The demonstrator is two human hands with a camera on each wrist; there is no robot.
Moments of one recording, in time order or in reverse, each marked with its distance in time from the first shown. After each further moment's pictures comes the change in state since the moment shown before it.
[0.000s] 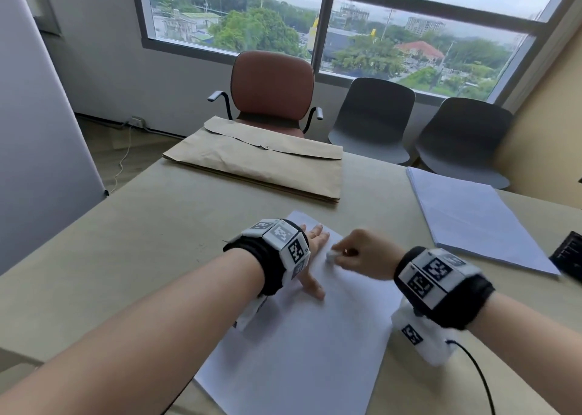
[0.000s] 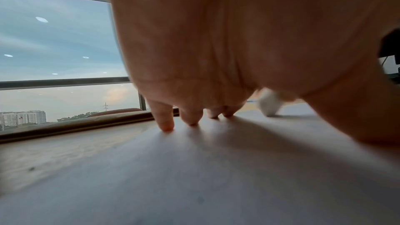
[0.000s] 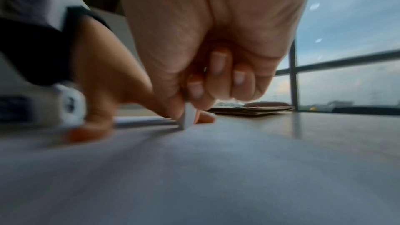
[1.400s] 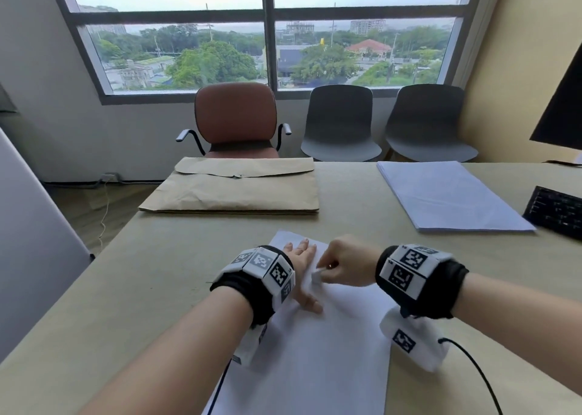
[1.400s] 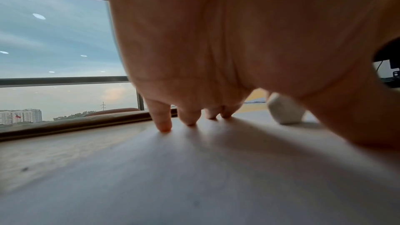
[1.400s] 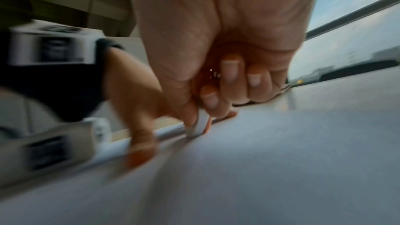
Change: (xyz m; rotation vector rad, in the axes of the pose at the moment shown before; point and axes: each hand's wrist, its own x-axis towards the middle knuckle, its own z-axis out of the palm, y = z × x) left_hand -0.016 0.011 -0.014 0.002 -0.062 0.009; right_hand -0.002 -0.015 0.004 0.028 0.040 0.092
